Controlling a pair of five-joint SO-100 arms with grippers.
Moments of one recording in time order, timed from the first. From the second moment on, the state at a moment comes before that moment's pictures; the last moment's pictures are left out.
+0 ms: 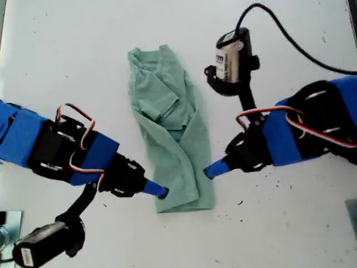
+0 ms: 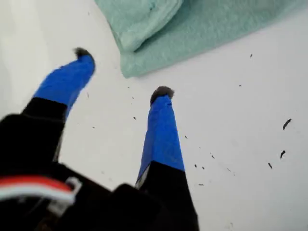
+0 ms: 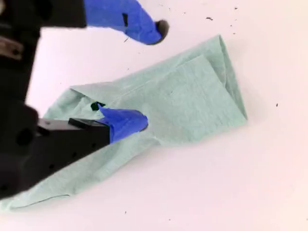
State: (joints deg) arm 0 11.7 86.2 76.1 72.2 5.1; arm 1 -7.9 108.5 82.5 84.8 -23.8
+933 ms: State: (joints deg) arm 0 11.6 51.2 56.9 63.9 10.0; arm 1 -15.6 69.5 68.2 68.1 -12.4
